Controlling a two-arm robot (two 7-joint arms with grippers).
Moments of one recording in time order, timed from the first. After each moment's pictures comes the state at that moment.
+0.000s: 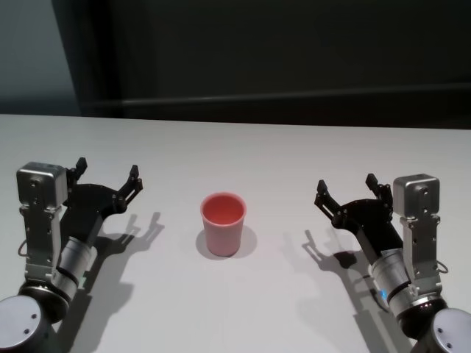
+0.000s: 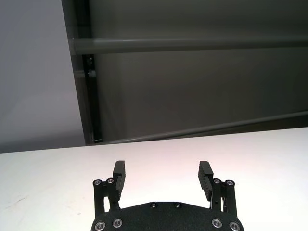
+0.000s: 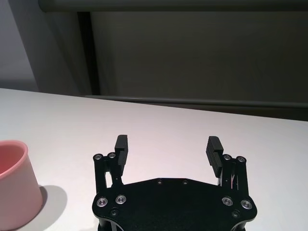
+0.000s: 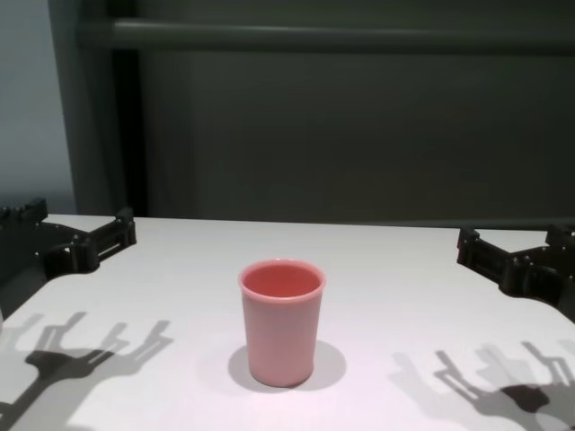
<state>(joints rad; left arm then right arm) 0.01 0.22 0.15 -1.53 -0.14 -0.08 -0.05 -0.06 0.16 -0.26 -1.64 0.19 -0.04 -0.06</state>
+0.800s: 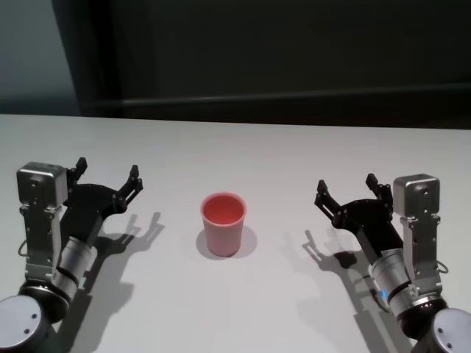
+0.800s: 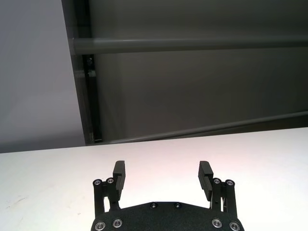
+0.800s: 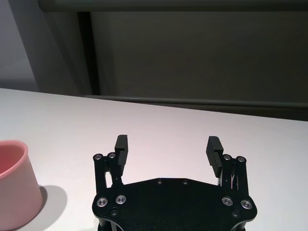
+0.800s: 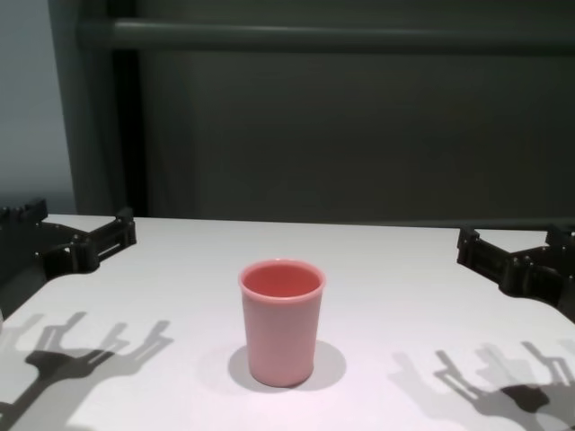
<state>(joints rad) 0.01 0.22 0.15 -1.53 -0.14 -0.08 -0.05 -0.06 0.16 -0.26 -1.64 0.19 -0.04 -0.06</state>
